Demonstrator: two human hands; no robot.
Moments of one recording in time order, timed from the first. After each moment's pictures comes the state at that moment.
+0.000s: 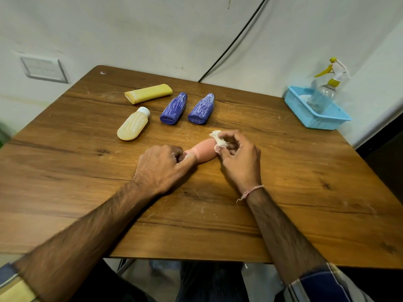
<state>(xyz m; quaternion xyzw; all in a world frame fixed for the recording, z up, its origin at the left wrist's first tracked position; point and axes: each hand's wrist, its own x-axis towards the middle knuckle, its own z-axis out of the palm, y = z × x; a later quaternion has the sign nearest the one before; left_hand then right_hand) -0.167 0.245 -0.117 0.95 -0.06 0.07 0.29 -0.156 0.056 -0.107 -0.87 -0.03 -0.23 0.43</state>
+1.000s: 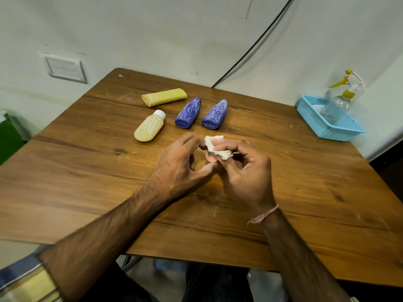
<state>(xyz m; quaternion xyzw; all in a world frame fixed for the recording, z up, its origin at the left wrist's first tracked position) -0.174 0.246 -0.118 0.86 -0.21 0.22 0.41 -0.190 0.073 -0.090 -0.83 -0.21 -0.25 0.45</state>
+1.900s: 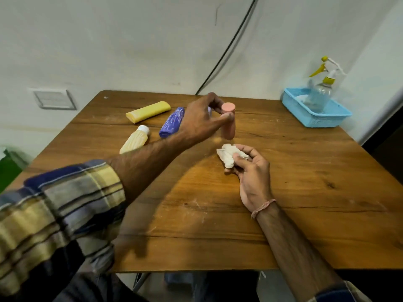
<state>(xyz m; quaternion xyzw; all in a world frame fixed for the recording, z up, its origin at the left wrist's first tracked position) -0.070 0.174 -0.048 0.84 -0.19 0.16 0.48 -0.168 0.039 -0.112 -0.58 0.11 -0.13 0.80</state>
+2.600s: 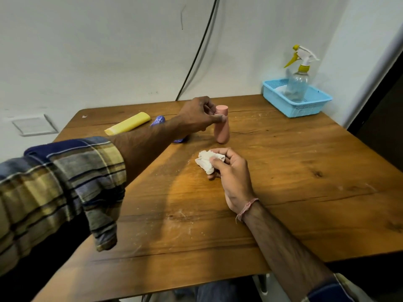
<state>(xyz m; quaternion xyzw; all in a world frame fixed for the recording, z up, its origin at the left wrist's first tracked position) -0.013 0.130 -0.039 0.88 -0.23 -0.02 0.42 -0.163 0.039 -0.121 -0.66 0.09 -0.13 0.73</state>
